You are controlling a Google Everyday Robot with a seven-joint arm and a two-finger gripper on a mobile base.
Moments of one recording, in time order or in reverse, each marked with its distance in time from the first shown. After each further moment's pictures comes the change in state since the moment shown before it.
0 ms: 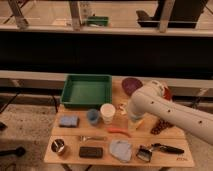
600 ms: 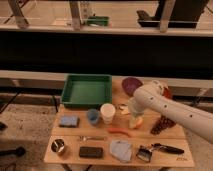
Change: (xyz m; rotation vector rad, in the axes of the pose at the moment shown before) arm 0.040 -0.028 0.046 -0.002 -0.006 0.026
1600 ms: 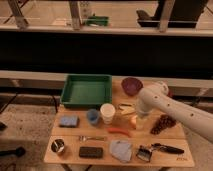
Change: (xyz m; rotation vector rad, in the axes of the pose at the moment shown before) arm 0.044 0.009 0.018 -0.066 0.003 0.063
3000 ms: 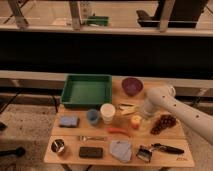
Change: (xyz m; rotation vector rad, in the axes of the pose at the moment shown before) arm 0.017 0.012 0.015 -0.066 -0.073 0.003
